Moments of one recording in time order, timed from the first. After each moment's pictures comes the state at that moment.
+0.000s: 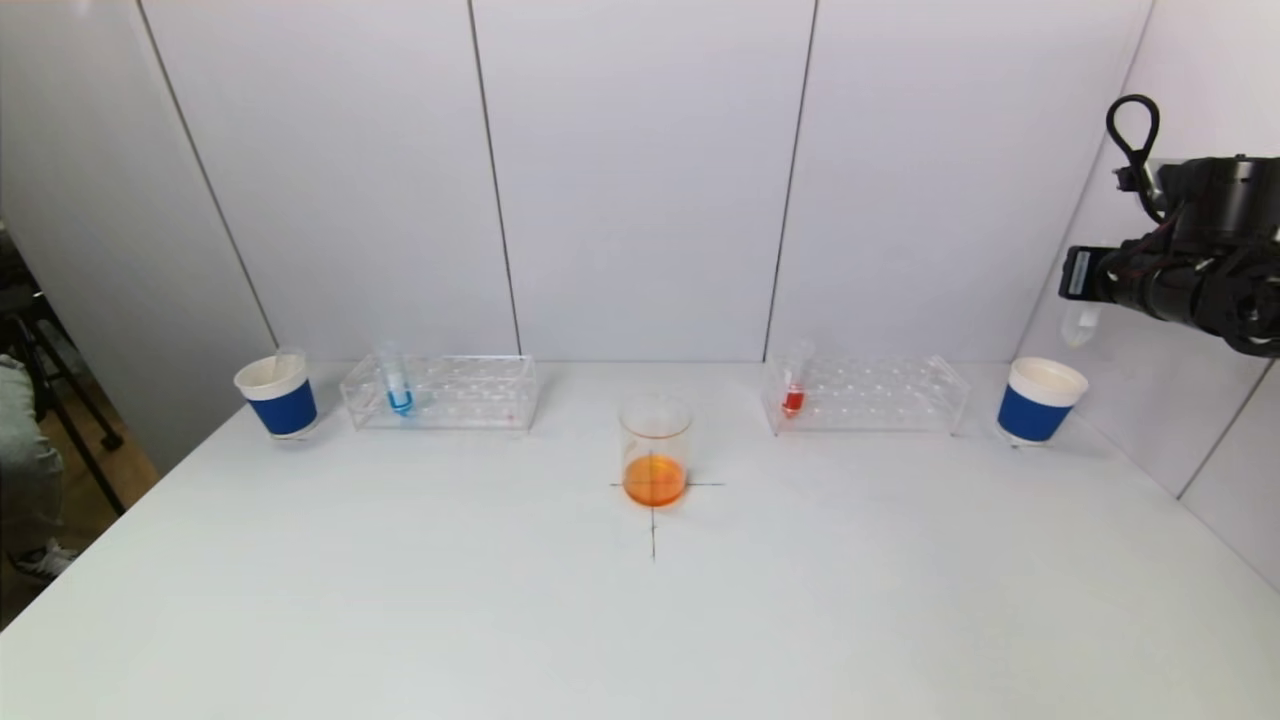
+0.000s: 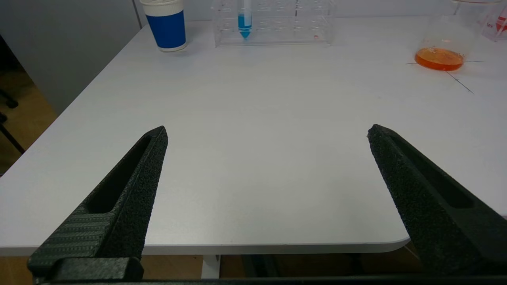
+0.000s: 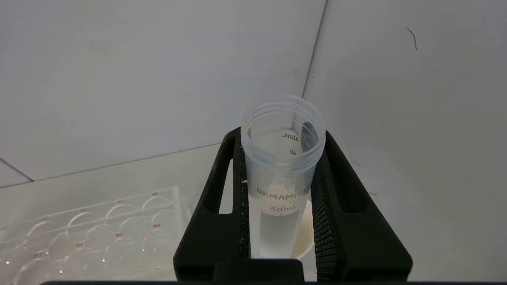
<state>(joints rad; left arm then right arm) -0.01 0.00 -0.01 0.02 0.00 0.00 -0.19 2.03 -1.41 -0.35 -0.12 -0.01</state>
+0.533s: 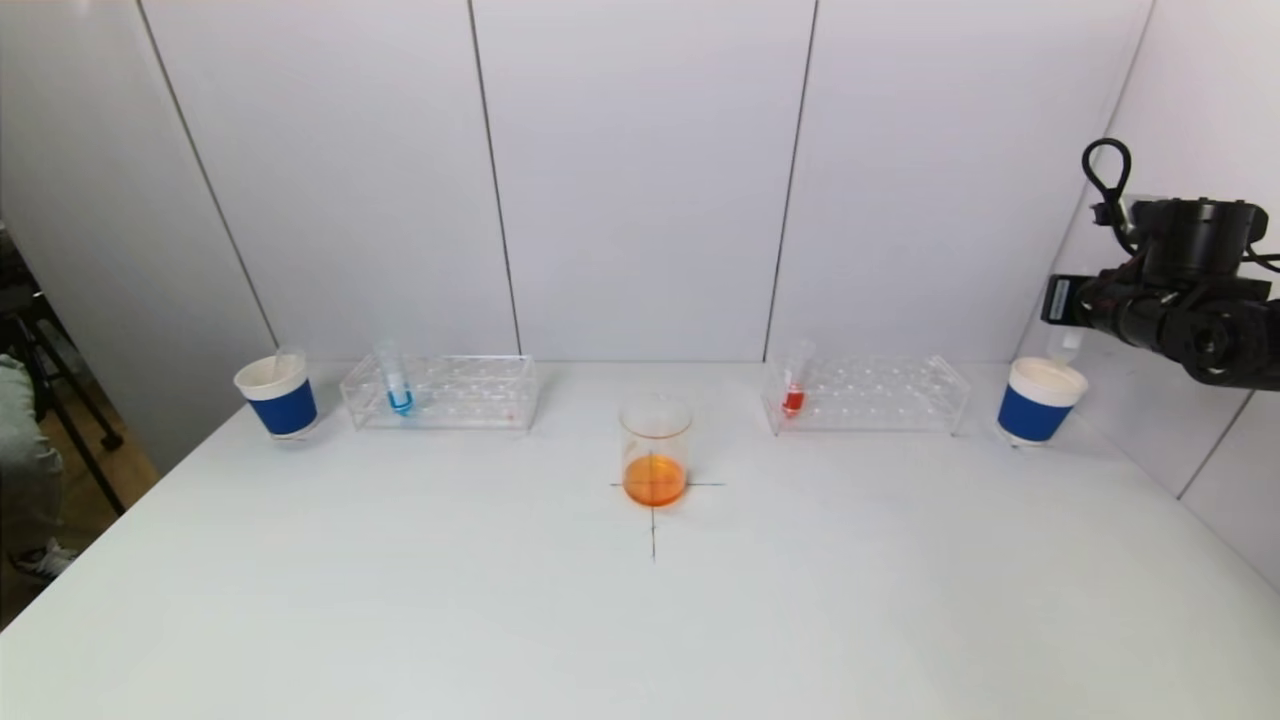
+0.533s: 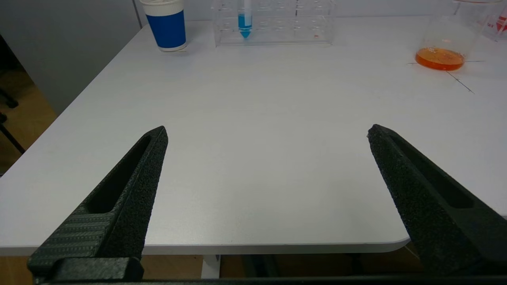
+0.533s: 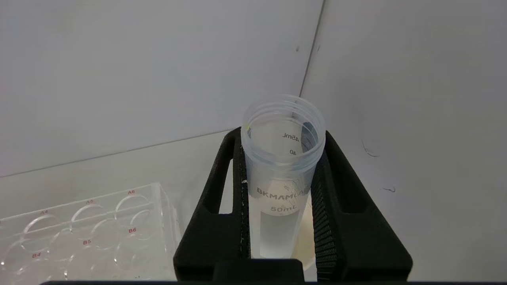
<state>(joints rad) -0.01 0.00 -0.01 0.02 0.00 0.00 -0.20 2.12 -1.38 -0.46 -0.12 -0.01</state>
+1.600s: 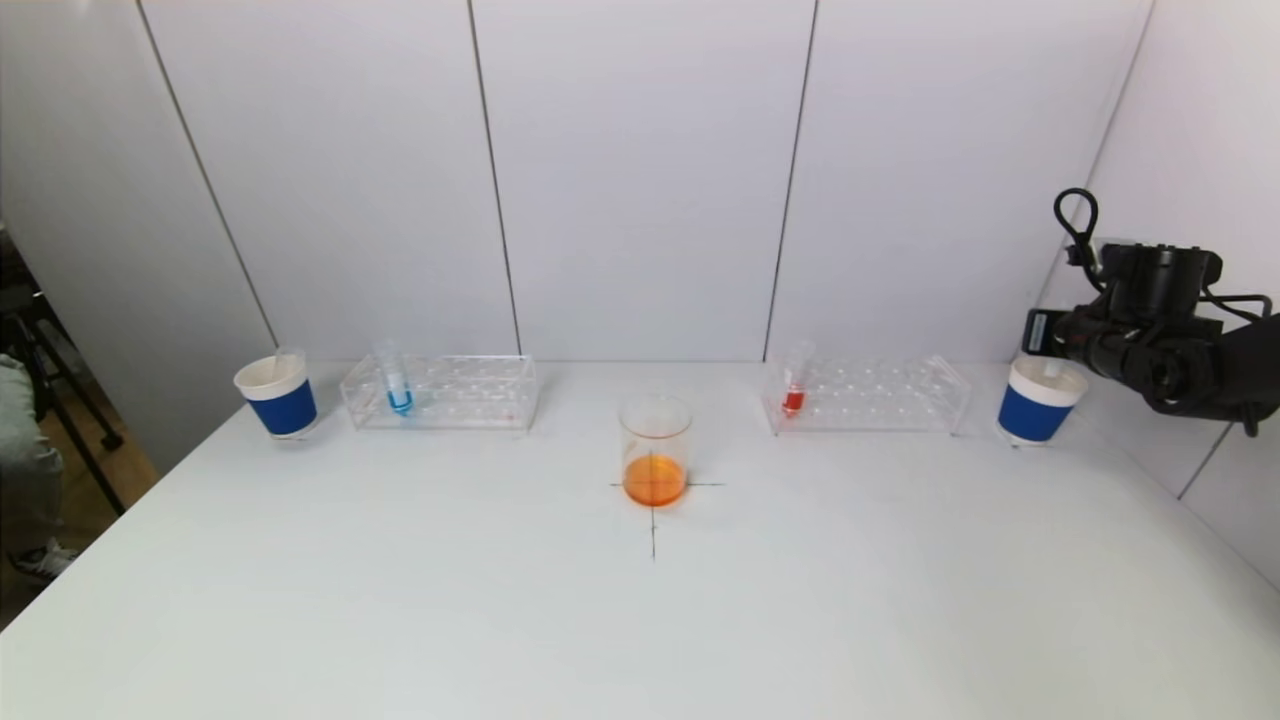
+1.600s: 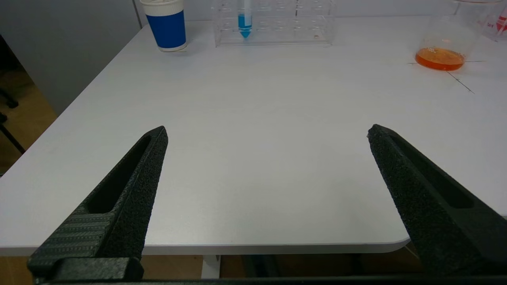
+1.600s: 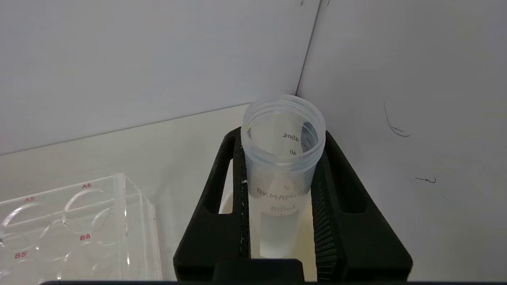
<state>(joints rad) -0.01 0.00 -0.01 0.02 0.00 0.00 -0.21 2.24 -1.38 -0.55 -0.12 -0.01</state>
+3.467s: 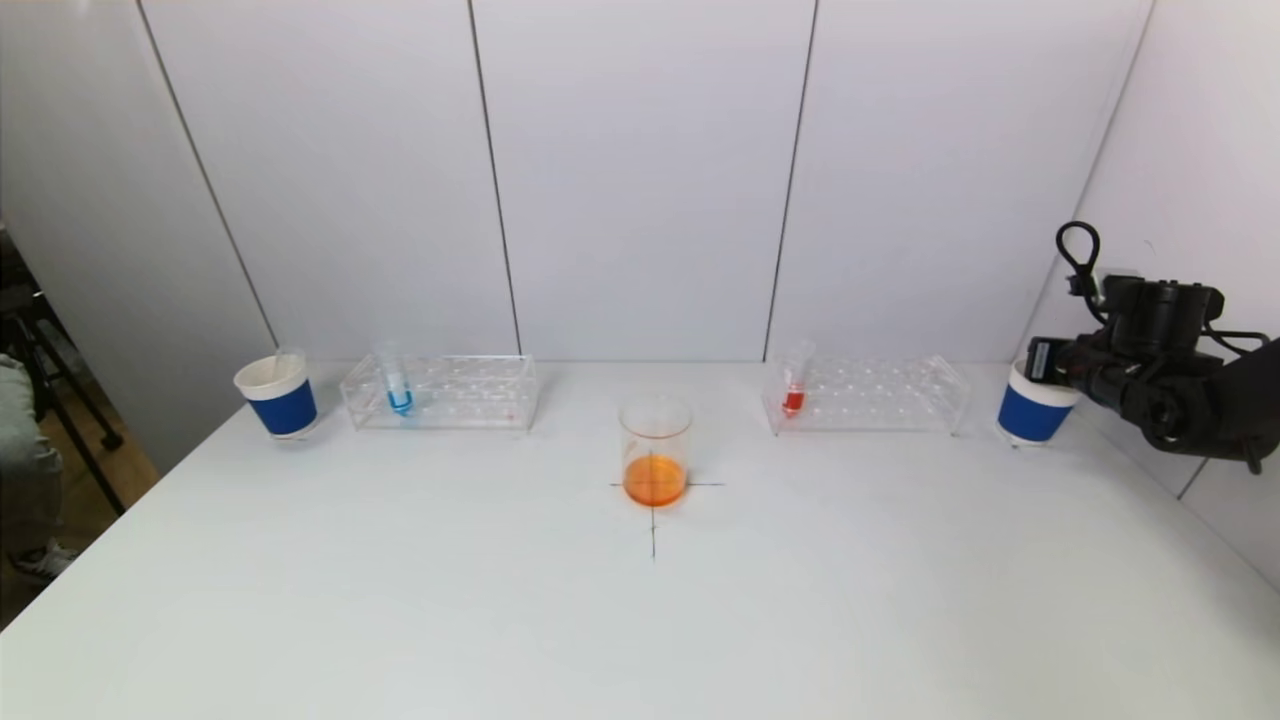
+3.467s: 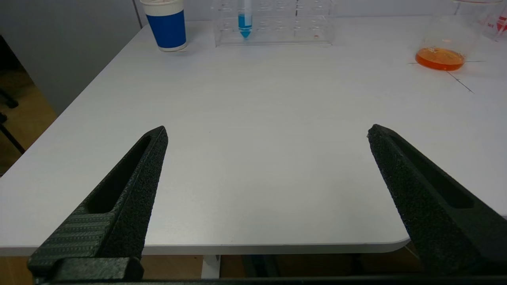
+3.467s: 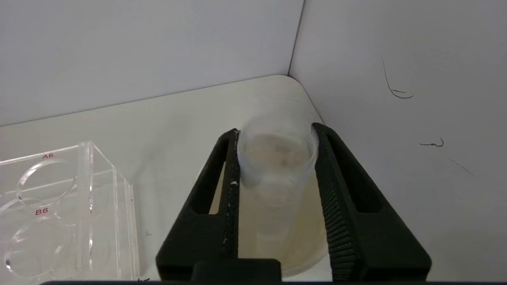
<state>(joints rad) -0.01 0.00 -0.01 0.02 0.00 0.00 -0.23 2.26 -1.25 -0.69 -0.12 -0.02</state>
